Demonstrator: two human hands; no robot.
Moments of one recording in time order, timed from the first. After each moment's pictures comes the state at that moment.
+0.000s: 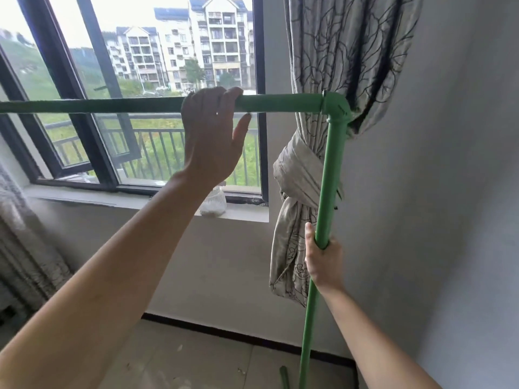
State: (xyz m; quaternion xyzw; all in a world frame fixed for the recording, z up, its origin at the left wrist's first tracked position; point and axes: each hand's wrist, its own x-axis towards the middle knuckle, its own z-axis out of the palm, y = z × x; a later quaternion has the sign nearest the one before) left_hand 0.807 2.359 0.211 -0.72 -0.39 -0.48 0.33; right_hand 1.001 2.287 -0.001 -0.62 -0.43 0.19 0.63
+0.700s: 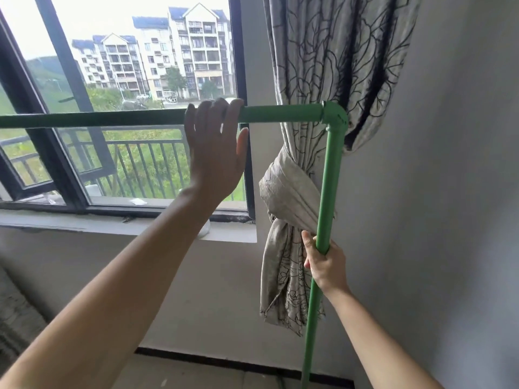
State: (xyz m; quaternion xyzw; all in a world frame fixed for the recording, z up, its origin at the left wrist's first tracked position) left_hand 0.855 2.442 0.200 -0.70 -0.39 -0.49 0.35; right_hand 1.050 2.358 -0.002 -0.60 -0.46 0.19 0.62
